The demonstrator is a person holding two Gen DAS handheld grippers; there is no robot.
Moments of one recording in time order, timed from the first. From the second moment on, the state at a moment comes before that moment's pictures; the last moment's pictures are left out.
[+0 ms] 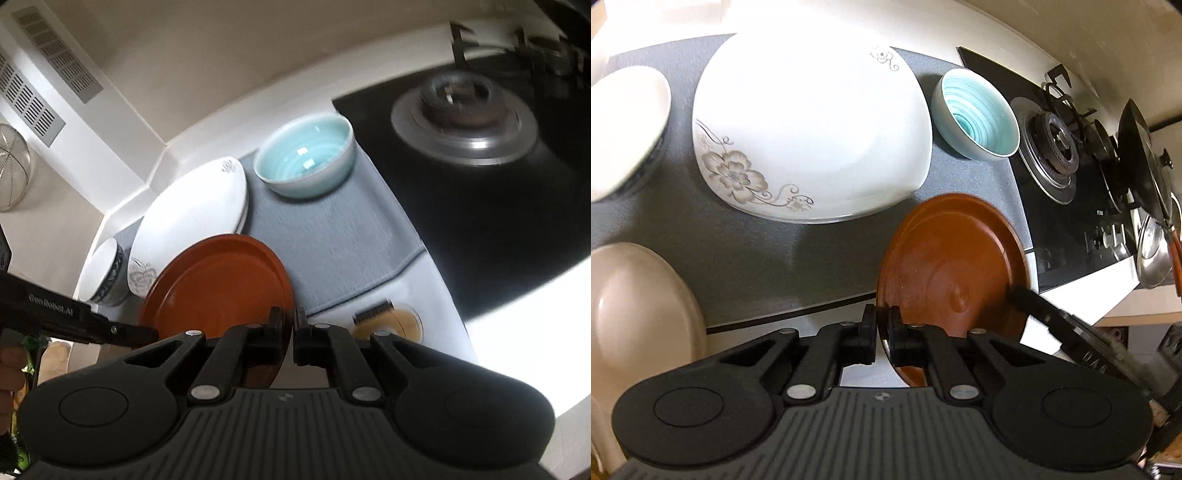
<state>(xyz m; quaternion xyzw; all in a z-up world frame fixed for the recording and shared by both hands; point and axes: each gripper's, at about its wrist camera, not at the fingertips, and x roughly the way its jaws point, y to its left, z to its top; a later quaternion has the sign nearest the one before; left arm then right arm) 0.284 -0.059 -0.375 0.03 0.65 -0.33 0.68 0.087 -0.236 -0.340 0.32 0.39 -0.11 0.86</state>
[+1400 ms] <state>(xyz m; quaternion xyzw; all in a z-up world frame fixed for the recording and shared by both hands) 0.371 0.000 -0.307 -0.06 0.54 -0.28 0.79 0.245 -0.208 -0.291 0.17 0.34 -0.10 0.92</state>
